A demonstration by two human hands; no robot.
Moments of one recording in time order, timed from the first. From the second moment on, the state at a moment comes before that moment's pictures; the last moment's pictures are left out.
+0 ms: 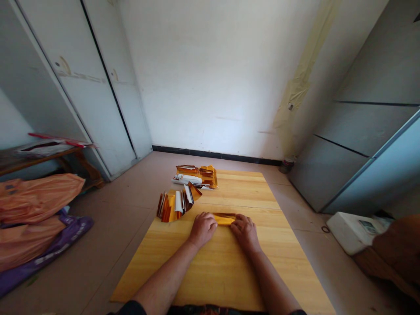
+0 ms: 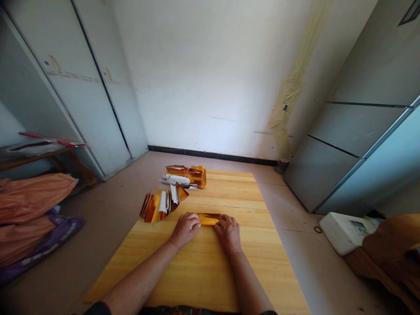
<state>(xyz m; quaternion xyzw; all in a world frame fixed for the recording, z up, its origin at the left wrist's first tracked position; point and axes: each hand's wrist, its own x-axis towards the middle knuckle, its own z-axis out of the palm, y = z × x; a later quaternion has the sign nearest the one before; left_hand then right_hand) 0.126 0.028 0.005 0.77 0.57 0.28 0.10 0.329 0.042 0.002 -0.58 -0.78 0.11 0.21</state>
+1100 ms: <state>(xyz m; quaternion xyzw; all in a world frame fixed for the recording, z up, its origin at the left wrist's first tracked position) 0.139 0.033 0.012 0.72 0.68 0.14 0.02 0.316 0.051 0.019 -0.65 -0.74 0.07 0.14</state>
